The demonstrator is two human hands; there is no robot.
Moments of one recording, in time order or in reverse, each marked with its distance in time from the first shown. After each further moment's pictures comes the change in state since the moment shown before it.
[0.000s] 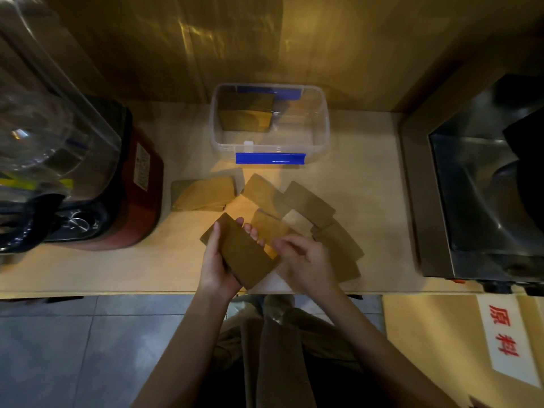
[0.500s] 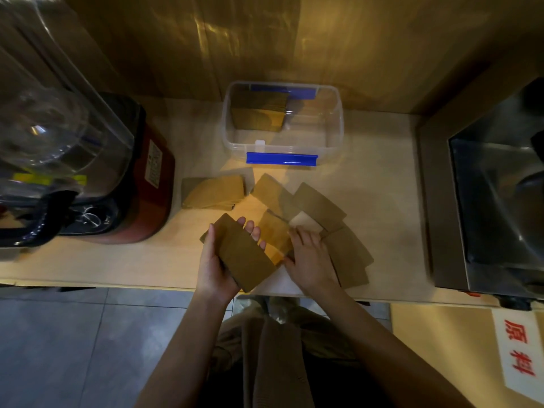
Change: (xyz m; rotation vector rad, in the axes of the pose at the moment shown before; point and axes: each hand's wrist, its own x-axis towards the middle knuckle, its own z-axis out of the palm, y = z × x) left_hand -0.007 0.008 -0.002 -0.020 0.015 0.008; right_hand 0.047 0.063 0.007 -1.049 -0.074 -0.089
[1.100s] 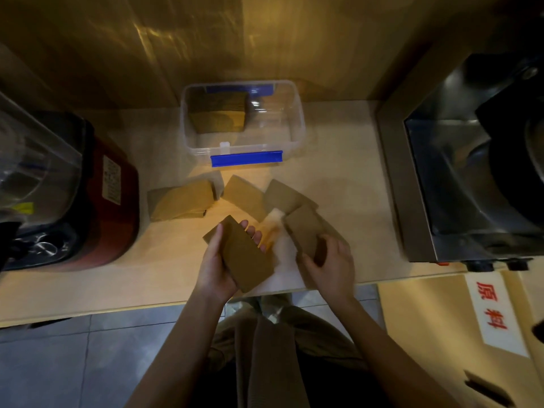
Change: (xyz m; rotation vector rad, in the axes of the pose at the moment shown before) left_hand 0.022 -0.023 0.011 0.106 -0.017 -0.197; right_hand -0.055 0.049 -0.013 0.378 0.336 0.398
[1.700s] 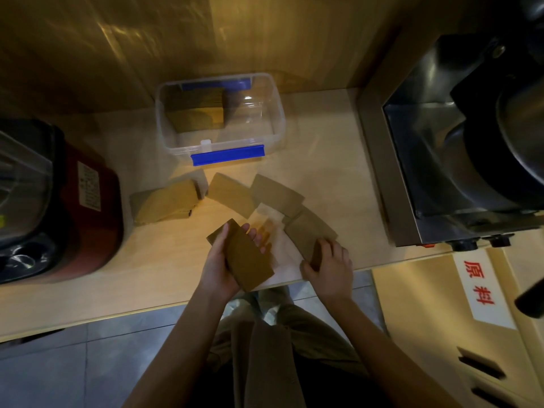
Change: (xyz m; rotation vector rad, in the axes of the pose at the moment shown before) left_hand 0.011 -0.019 0.003 0.062 0.145 -0.102; right_hand -0.015 0.031 0.009 -0.183 -0.079 0.109
